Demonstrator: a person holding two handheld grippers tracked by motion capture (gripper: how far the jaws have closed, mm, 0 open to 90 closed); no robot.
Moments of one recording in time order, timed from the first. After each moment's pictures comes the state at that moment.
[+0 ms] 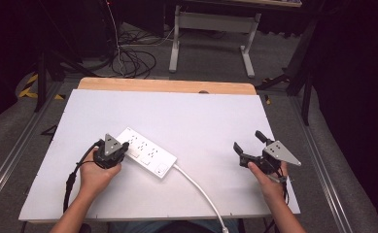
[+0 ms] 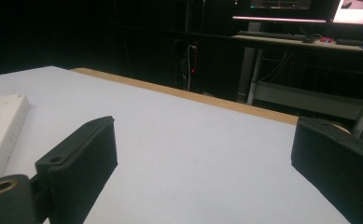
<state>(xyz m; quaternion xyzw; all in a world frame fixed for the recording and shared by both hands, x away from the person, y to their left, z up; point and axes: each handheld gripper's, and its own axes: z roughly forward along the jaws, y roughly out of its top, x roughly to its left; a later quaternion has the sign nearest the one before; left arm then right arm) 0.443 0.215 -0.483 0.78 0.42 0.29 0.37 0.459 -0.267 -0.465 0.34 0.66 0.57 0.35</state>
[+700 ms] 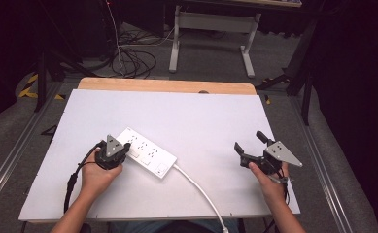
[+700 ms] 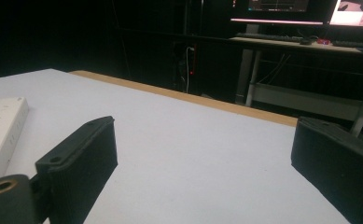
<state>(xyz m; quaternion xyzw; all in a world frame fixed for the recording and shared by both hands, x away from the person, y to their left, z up) 0.441 0.208 -0.486 0.78 0.42 0.30 0.36 0.457 -0.269 -0.463 0.35 0.66 0.57 0.35</state>
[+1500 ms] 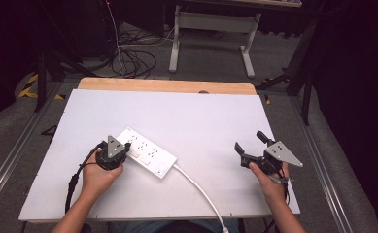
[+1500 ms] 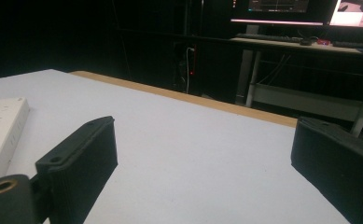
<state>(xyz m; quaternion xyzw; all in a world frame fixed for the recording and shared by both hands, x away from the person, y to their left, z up) 0.442 0.209 -0.489 0.78 0.42 0.31 0.36 0.456 -0.269 -0.463 0.34 0.66 0.57 0.35</state>
